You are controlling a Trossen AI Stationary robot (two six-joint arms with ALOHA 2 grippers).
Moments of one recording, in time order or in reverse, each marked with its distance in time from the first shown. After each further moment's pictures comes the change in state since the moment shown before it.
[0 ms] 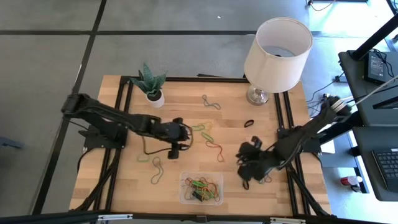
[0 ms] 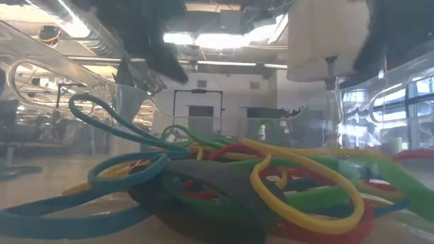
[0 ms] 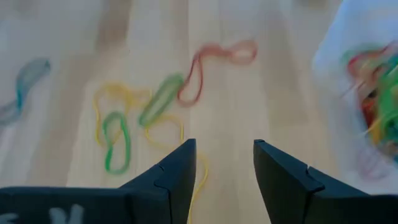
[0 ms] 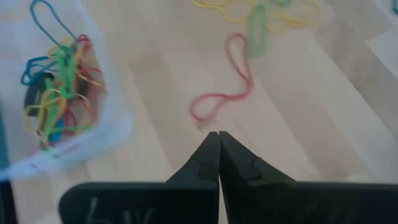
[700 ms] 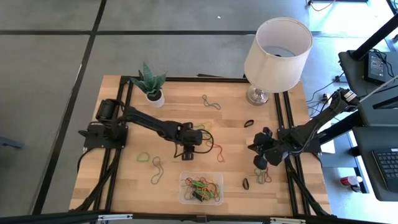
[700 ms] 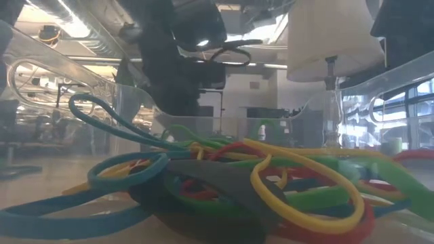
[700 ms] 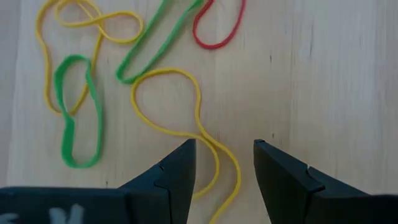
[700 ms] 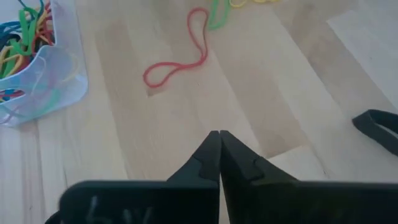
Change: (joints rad) left arm 0.045 0.441 0.239 -0.148 -0.036 -0.056; right arm 0.000 -0.373 -0.342 0.051 -0.006 -0.107
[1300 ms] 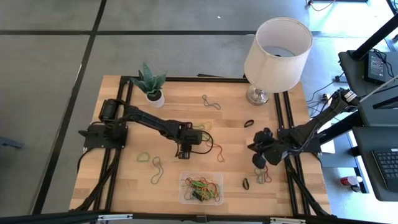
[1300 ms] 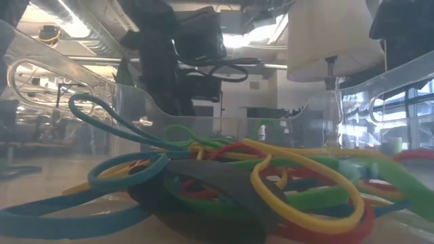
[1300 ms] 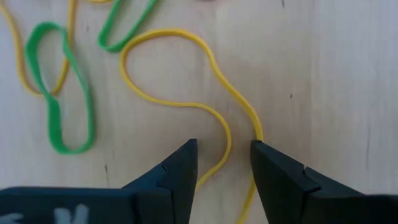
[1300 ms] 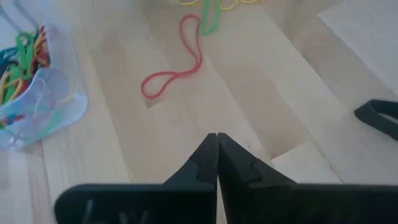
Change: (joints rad) left arm 0.020 0.052 0.000 -0.072 0.053 0.096; right arm -0.014 0.002 0.000 0.008 0.001 0.101
